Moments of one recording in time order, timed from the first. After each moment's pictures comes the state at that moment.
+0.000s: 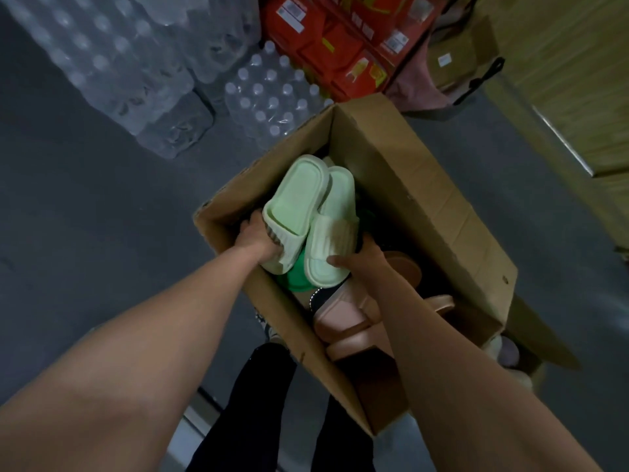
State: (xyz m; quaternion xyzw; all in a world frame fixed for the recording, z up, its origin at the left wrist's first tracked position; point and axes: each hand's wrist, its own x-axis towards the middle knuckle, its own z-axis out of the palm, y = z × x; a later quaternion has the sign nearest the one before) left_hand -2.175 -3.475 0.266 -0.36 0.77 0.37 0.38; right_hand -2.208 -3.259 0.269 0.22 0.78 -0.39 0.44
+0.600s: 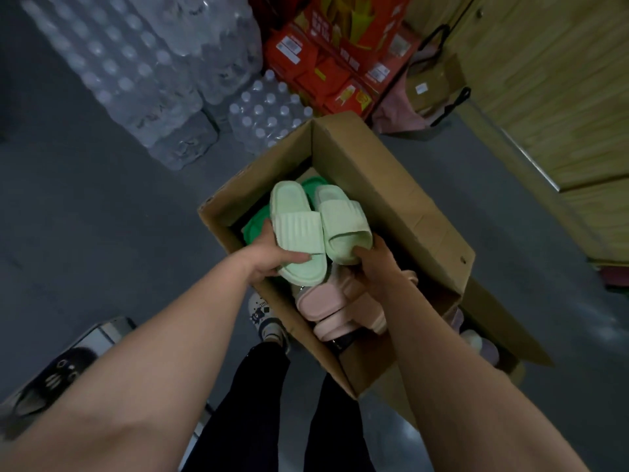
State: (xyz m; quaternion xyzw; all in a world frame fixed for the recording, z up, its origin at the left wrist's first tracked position) left_hand -2.137 -3.433 0.344 -0.39 0.56 0.65 0.33; right_hand -2.185 -3.224 0.328 0.32 0.67 -0.56 0.36
